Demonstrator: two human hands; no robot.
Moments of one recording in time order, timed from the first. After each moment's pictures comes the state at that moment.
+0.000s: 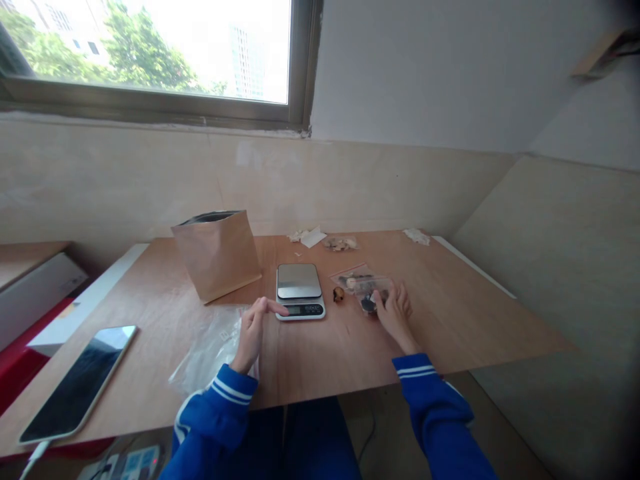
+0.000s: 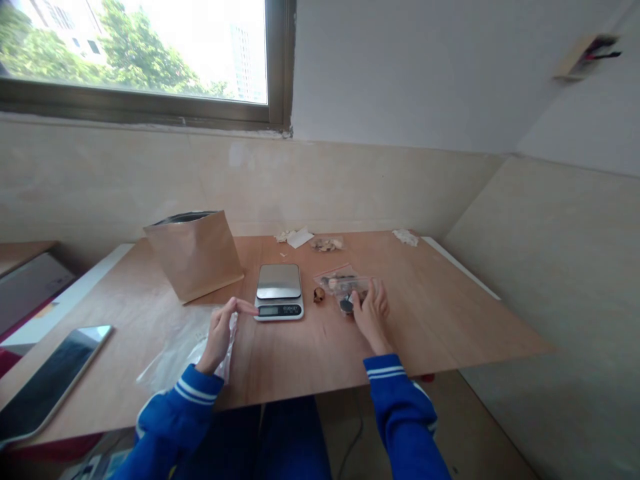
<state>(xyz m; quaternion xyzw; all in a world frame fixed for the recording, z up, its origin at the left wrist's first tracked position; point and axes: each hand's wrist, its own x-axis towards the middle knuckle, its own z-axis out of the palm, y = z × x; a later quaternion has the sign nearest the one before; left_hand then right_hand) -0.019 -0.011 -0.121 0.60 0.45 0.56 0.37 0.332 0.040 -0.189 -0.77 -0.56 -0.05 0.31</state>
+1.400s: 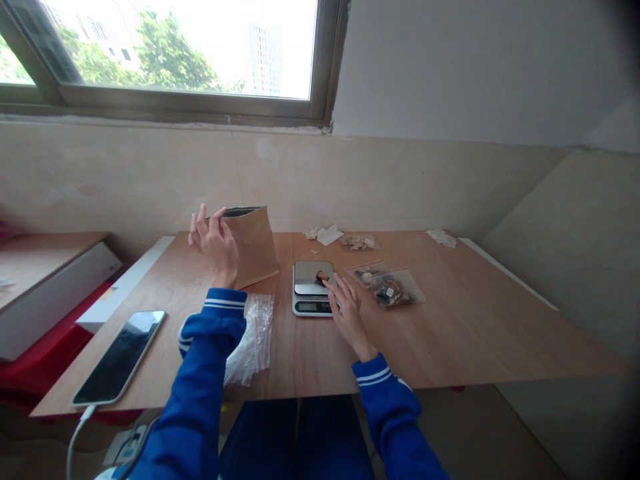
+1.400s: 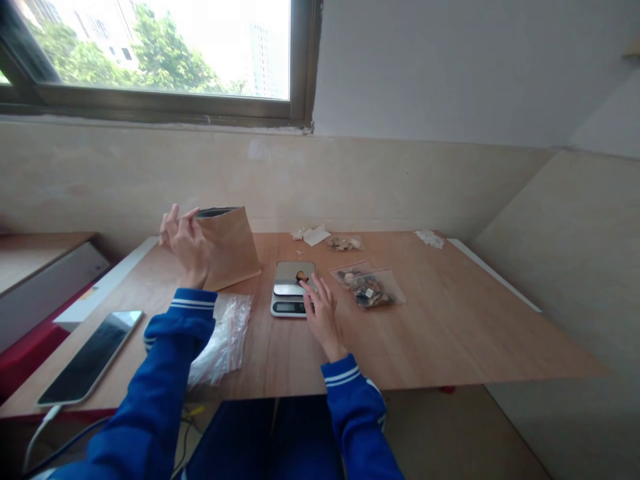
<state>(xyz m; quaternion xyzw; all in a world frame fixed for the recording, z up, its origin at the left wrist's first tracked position) -0.099 0.089 -0.025 0.47 0.66 0.57 -0.14 0.182 0.027 -0.165 -0.54 -0.74 0.04 0.39</state>
